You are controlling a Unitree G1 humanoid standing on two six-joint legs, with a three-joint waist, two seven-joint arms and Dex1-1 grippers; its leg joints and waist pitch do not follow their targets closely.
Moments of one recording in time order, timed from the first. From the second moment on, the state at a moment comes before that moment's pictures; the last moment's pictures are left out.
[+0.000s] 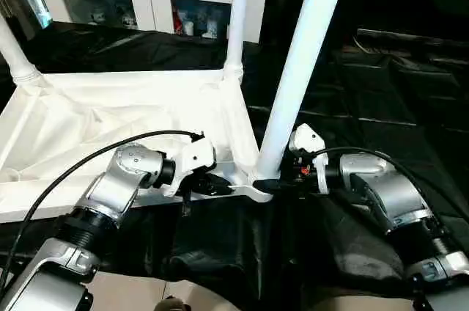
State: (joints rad) left arm -0.54 0.44 -0.32 0.42 -0.02 0.14 -1.26; right arm -0.48 -0.38 0.24 0.33 0.16 0.35 1.12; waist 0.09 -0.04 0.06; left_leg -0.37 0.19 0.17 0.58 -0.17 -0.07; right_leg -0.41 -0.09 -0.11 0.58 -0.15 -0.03
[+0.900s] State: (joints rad) left arm -0.68 0.23 -0.25 0.66 0.07 0.23 -0.83; right arm -0.62 -0.04 0.03 0.71 0.11 0.19 0.49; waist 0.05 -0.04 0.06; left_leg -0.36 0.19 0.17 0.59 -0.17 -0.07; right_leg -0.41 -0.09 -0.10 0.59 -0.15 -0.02
